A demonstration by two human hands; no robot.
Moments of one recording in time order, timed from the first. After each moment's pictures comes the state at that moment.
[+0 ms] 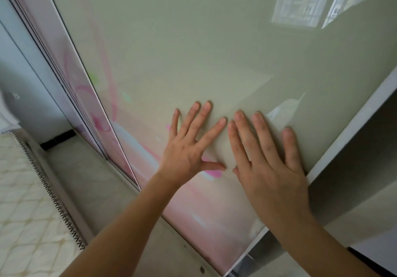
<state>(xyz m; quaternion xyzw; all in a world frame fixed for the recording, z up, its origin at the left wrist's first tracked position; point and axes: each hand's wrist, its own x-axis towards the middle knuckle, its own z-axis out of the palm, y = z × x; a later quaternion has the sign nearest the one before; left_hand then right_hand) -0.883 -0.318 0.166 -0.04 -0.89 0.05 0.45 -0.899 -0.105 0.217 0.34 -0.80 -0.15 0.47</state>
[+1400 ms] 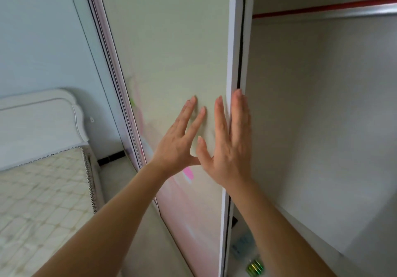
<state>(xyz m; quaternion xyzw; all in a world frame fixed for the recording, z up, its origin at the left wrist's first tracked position) -0.875 -0.407 0.258 0.01 -0.91 0.02 0.40 -0.956 -0.268 0.270 0.49 -0.63 0.43 0.43</state>
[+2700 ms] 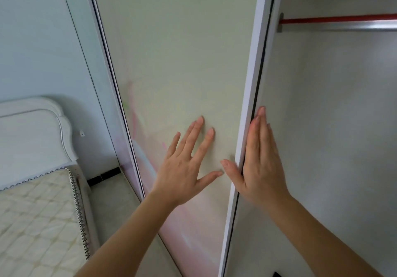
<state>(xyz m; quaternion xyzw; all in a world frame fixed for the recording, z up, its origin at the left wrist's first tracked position) -0.884 -0.725 0.242 0.10 -0.93 0.07 0.34 -1.017 -0.573 0.258 0.53 -0.65 0.31 0.44</state>
